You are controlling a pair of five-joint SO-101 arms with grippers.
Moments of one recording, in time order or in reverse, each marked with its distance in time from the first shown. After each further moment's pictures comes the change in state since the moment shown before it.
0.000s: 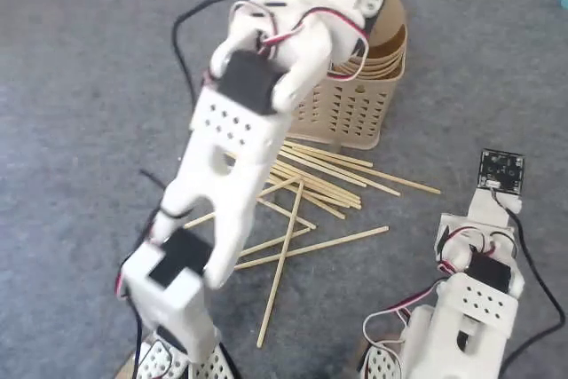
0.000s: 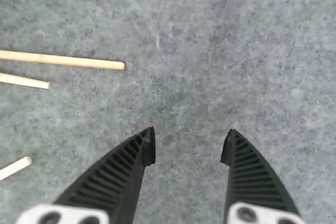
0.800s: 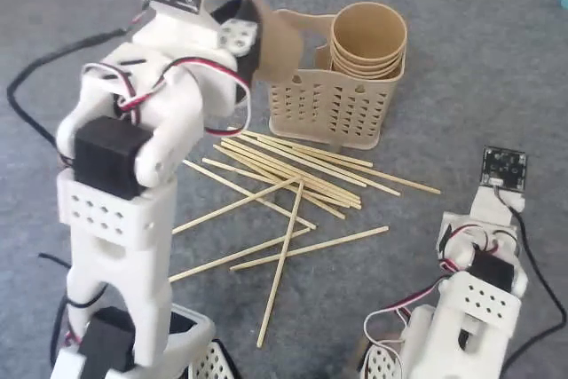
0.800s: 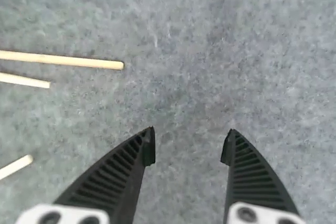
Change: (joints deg) left arm -11.1 -36.2 27.6 11.3 8.4; right arm 0.5 0.0 -1.4 1.2 0.1
